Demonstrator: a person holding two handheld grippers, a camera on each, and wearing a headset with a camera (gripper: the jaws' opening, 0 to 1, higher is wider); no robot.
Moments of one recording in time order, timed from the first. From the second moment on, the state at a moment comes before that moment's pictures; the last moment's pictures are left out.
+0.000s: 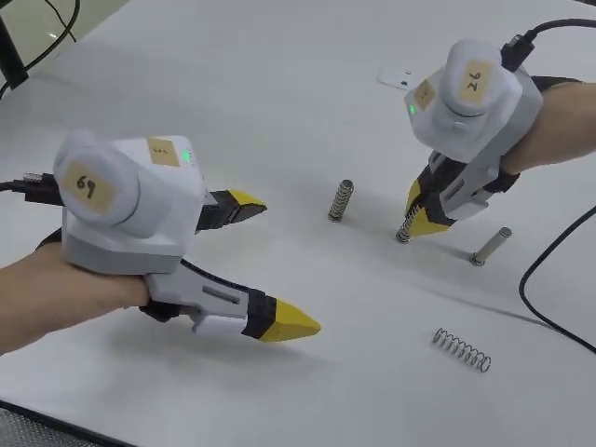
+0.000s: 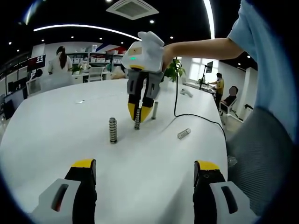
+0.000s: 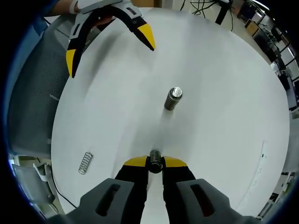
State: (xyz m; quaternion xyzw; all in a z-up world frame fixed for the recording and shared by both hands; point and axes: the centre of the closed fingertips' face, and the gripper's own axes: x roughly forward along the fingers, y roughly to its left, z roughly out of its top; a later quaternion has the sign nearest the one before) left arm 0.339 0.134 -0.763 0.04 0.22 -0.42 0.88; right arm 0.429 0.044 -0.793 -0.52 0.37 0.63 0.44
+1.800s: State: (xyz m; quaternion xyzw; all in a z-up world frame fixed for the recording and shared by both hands) left arm 0.341 0.134 -0.754 0.03 0.21 -0.42 0.88; right arm 0.430 0.063 -0.780 -0.40 0.32 0.64 0.57
